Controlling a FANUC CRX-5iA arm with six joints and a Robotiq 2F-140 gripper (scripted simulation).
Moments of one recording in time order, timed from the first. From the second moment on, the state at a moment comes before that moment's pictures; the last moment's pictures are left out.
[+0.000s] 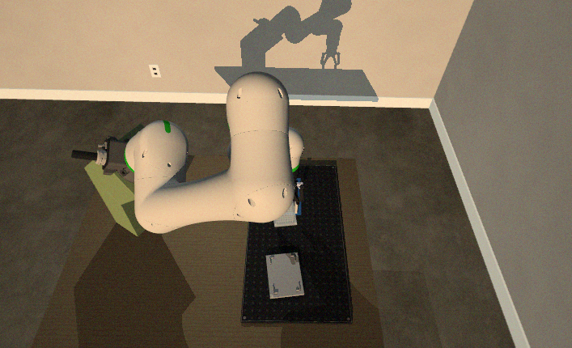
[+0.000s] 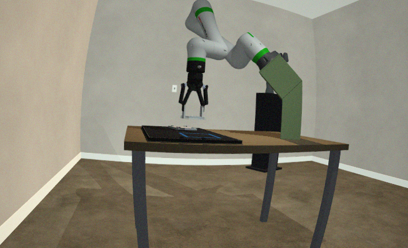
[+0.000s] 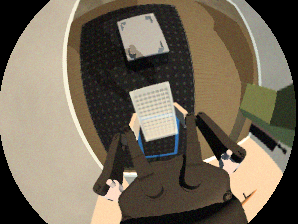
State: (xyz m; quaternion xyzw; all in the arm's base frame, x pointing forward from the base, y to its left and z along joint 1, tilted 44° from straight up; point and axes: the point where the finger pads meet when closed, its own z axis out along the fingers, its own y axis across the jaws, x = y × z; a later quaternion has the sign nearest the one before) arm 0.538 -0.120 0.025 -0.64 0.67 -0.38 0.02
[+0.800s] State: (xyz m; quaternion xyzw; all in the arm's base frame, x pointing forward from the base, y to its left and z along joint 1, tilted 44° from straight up) arm 0.516 -0.183 0.055 -0.64 0.67 -0.38 0.02
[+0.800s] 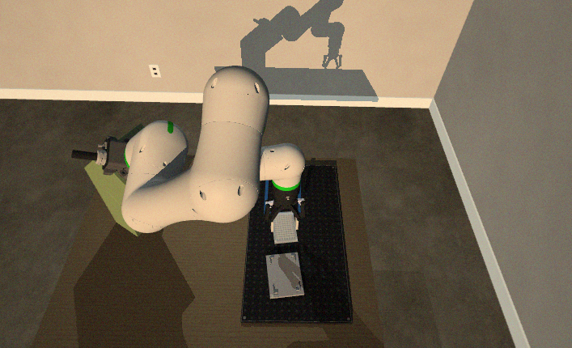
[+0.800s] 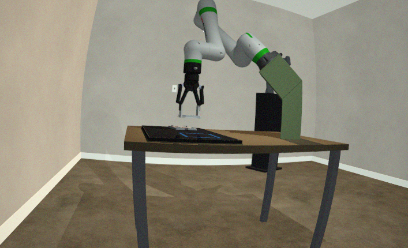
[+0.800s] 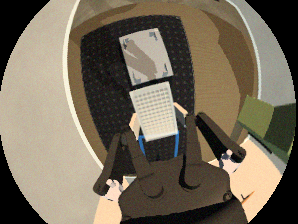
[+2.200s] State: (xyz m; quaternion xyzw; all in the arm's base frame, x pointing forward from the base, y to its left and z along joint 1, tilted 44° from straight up) arm 0.480 -0.287 0.105 -0.63 0.67 -0.38 0.02
